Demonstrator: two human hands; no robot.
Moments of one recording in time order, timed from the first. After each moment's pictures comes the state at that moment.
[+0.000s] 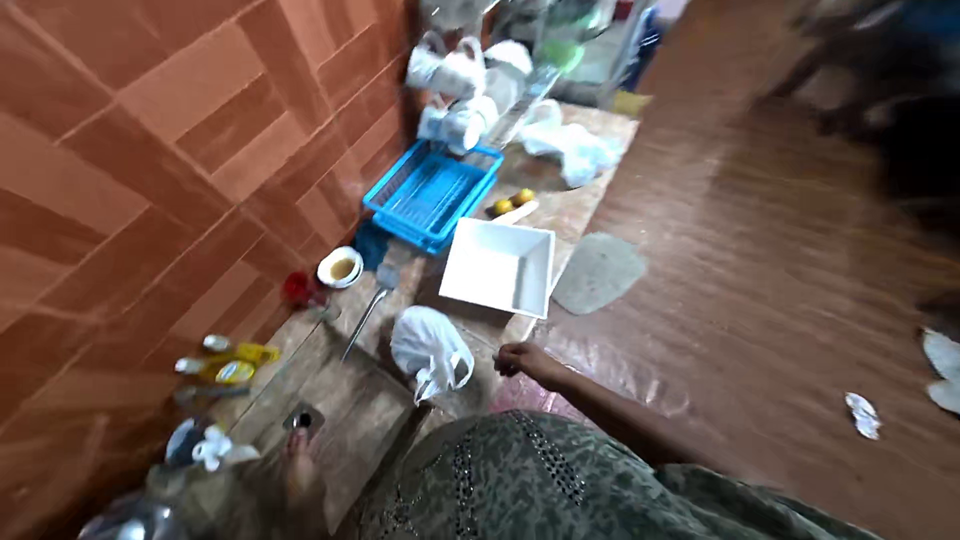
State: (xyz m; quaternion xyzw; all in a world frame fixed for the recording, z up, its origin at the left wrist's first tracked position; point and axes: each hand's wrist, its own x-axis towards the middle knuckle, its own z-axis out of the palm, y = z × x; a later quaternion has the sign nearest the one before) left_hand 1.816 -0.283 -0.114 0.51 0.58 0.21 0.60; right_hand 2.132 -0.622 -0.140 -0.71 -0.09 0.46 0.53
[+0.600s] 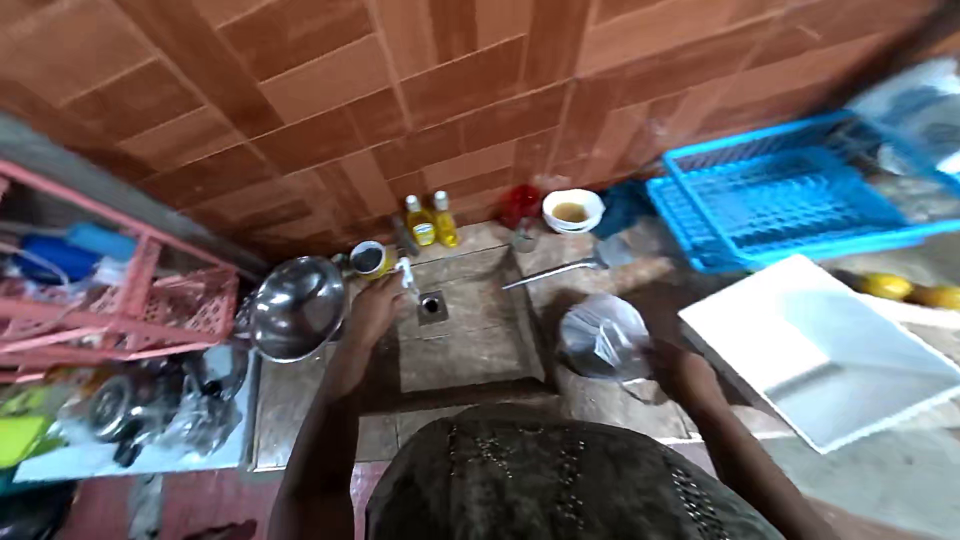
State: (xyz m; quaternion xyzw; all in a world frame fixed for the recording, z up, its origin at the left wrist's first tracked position) left_hand 1.714 -0.197 -0.003 0.88 0.46 0.03 0.13; right_hand 2.130 -0.495 -0.119 -0.87 -0.38 0.27 0.18
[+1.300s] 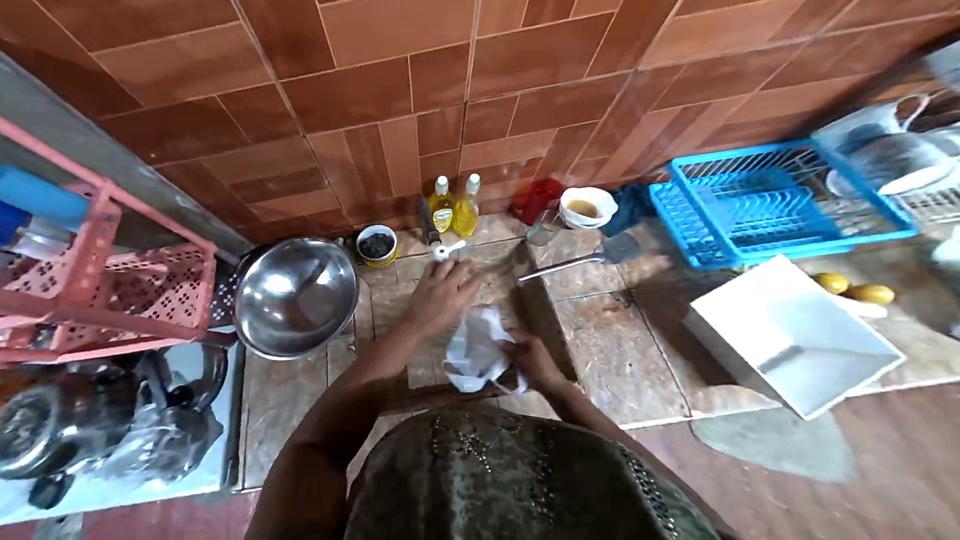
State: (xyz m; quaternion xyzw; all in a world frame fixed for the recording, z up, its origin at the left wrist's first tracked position) left_hand 1.718 -0.195 -0.051 0.96 0.20 0.19 0.05; right_hand 1.881 -0.377 -0.124 -0.73 -0.38 0.44 0.36
